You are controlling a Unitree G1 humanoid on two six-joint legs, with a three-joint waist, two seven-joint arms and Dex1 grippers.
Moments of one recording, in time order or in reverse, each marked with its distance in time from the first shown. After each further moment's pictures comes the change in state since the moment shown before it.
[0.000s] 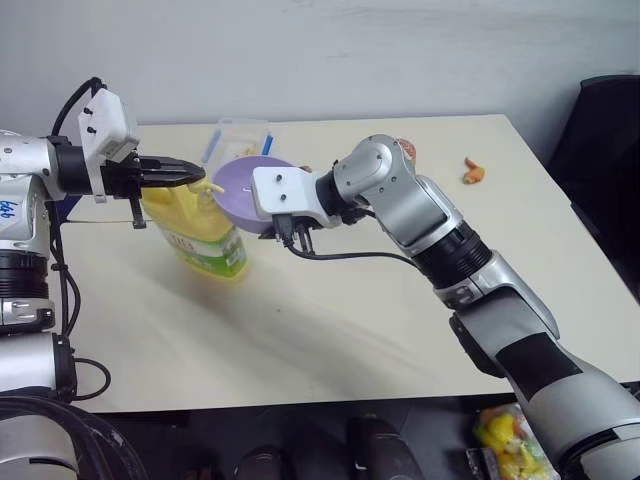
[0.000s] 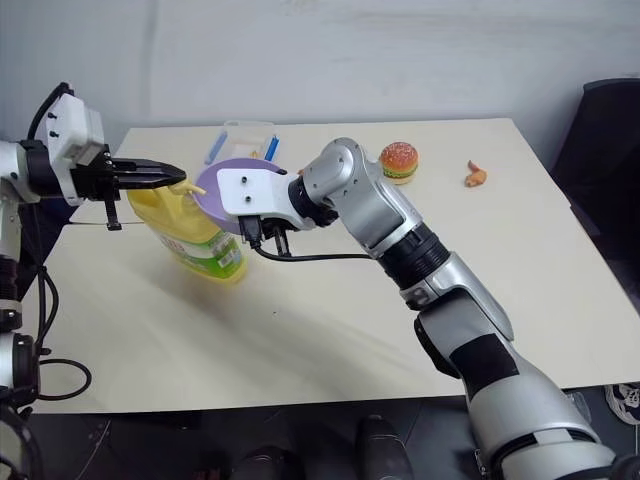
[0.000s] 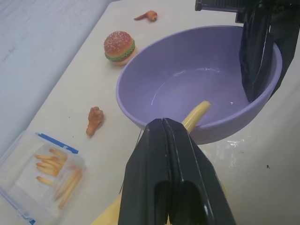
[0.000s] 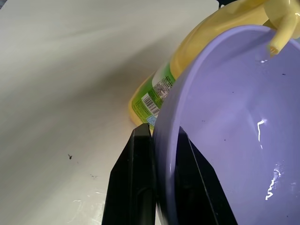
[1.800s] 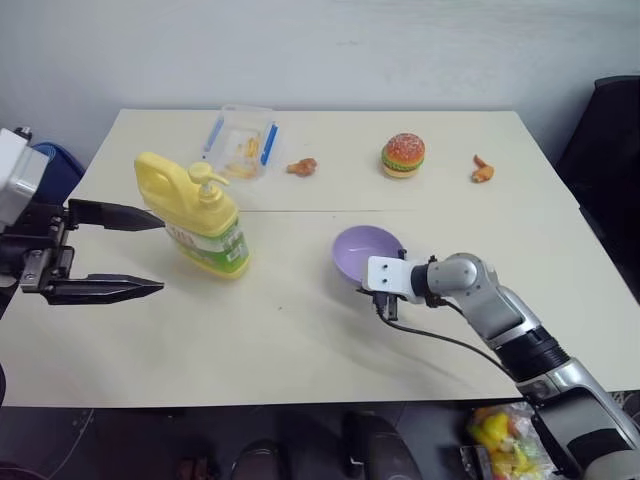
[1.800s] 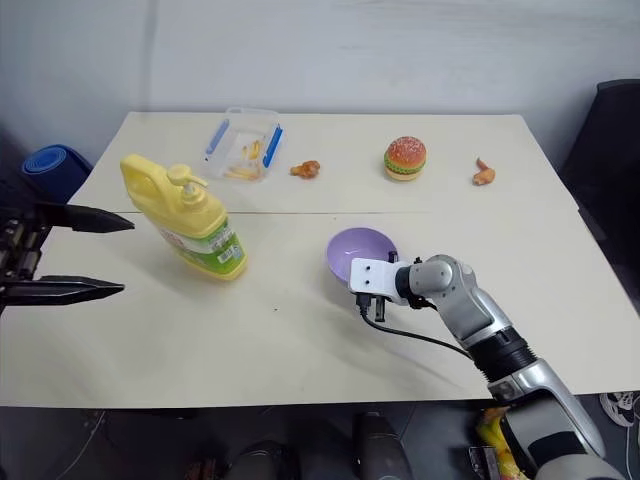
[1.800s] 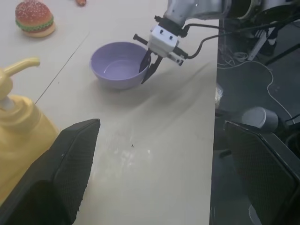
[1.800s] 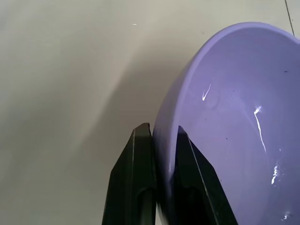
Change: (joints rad) left arm 0.546 0.308 0.409 -0.708 -0.476 0.660 -0.098; right arm 0.627 -0.334 -0.095 -0.144 -0.085 -0.229 -0.289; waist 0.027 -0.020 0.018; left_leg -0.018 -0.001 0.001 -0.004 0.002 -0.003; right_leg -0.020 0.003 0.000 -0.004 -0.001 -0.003
